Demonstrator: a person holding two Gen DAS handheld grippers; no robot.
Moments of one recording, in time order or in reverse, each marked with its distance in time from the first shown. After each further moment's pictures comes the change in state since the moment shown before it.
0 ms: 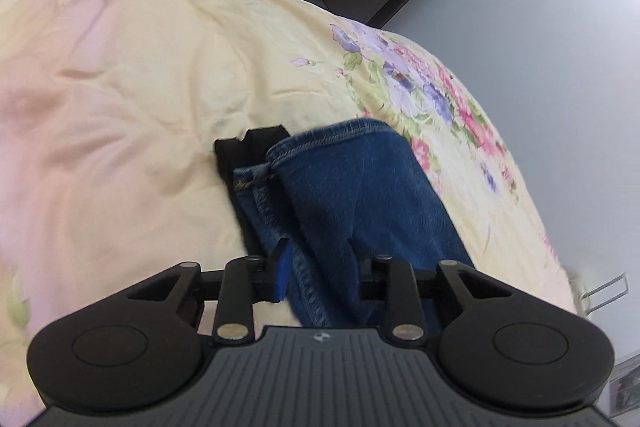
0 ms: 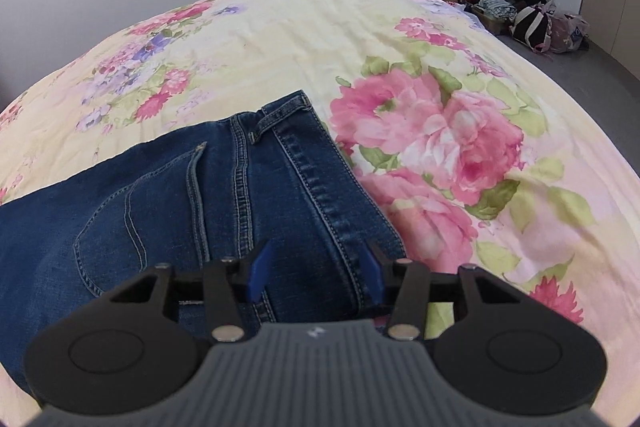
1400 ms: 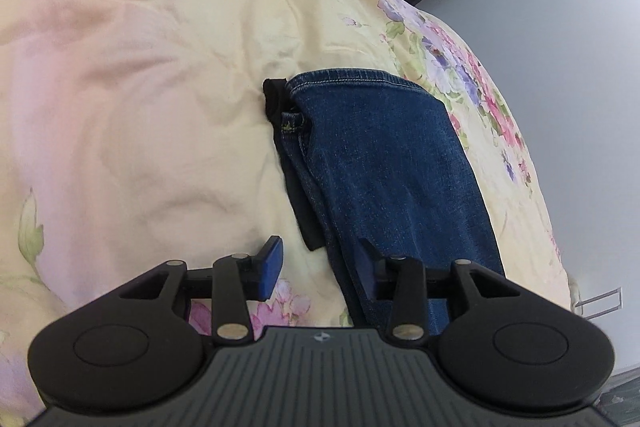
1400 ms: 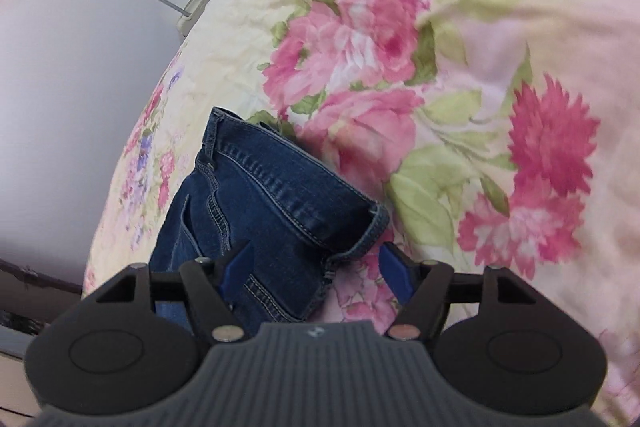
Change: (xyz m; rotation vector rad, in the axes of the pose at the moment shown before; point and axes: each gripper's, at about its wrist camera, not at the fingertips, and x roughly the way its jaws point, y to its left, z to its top) left arm -0.001 0.026 -0.026 -0.121 0.089 0.020; right arm 0.008 -0.104 -0.051 0.709 0.084 0.296
